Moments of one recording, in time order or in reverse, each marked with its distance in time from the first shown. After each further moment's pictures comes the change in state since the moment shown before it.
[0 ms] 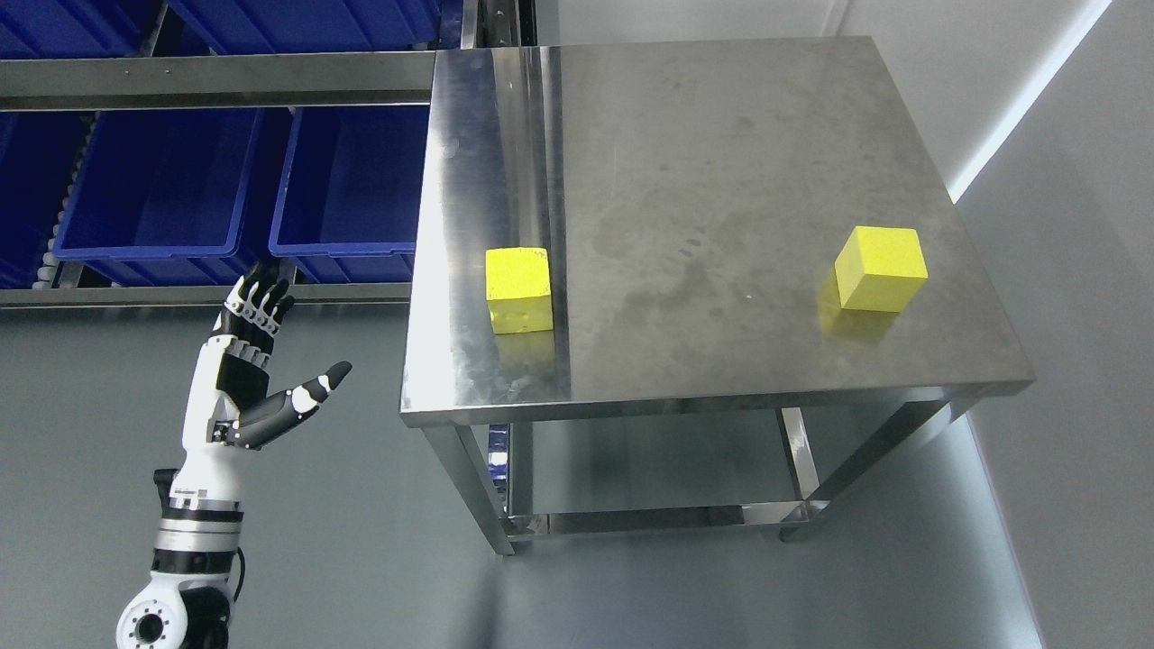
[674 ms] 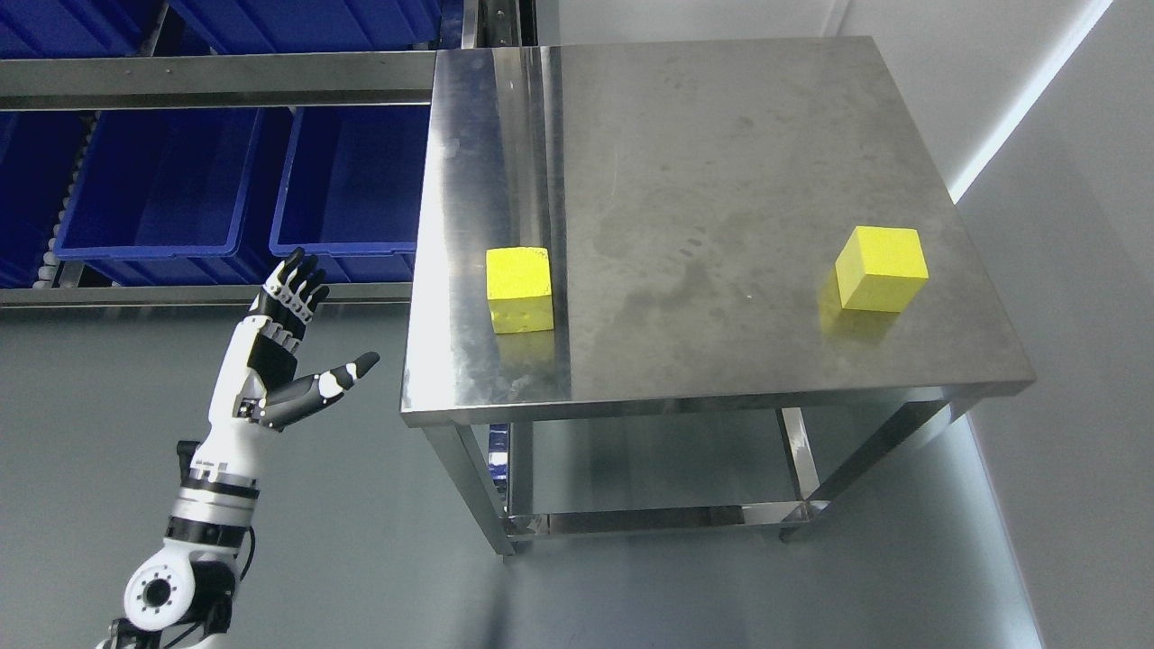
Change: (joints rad) left arm -0.076 0.059 -0.077 -0.002 -0.003 0.136 -0.037; right arm 0.000 0.000 0.000 0.000 0.000 0.000 0.000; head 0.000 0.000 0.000
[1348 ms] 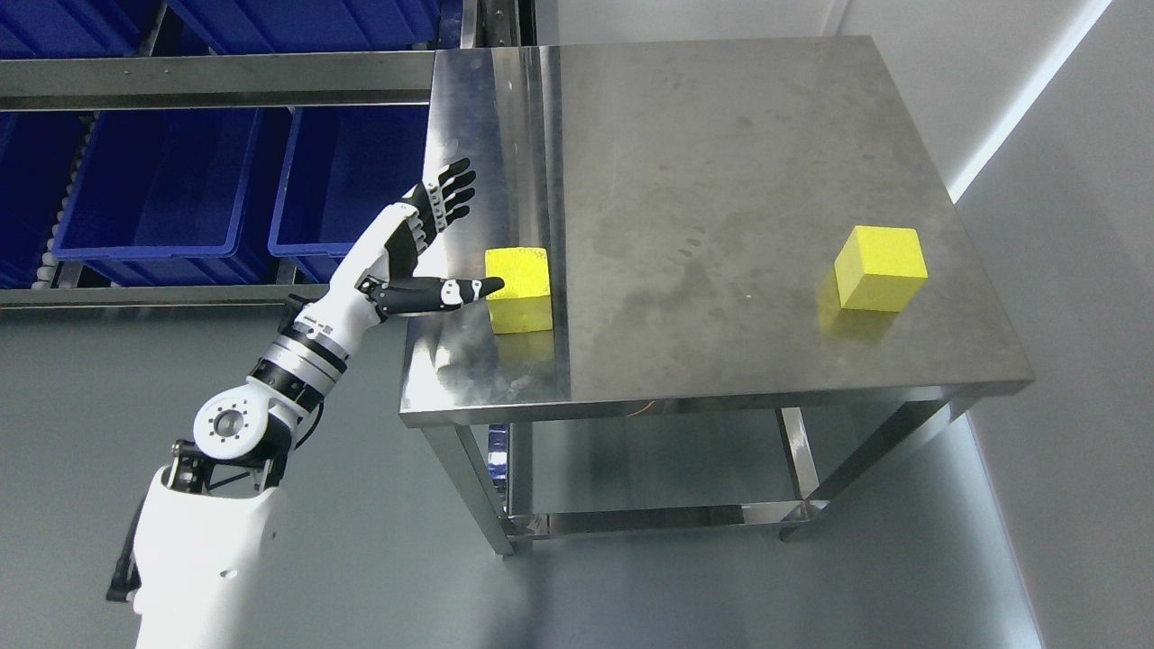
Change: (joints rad) left arm -0.335 0.061 -0.219 0.029 -0.124 0.282 -0.088; right arm 0.000 0.000 0.000 0.000 0.000 0.000 0.000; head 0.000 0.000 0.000
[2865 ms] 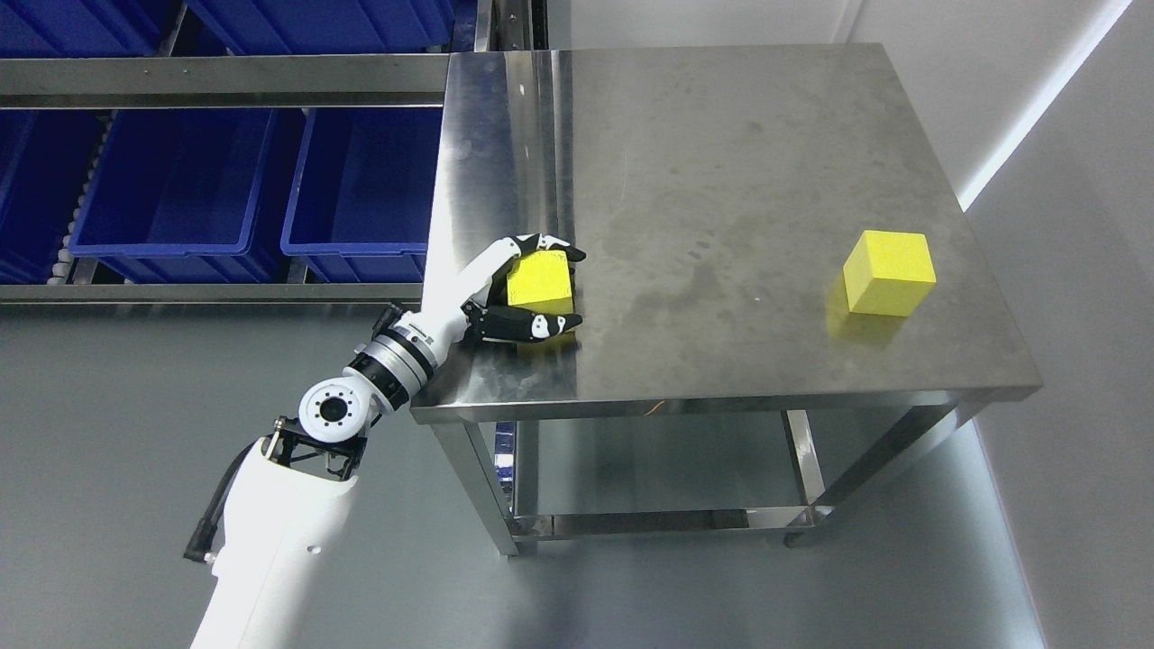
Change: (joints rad) left arm -0.058 -0.068 -0.131 0.174 -0.212 -0.042 -0.039; right arm 0.000 0.000 0.000 0.000 0.001 0.000 0.000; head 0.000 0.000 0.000
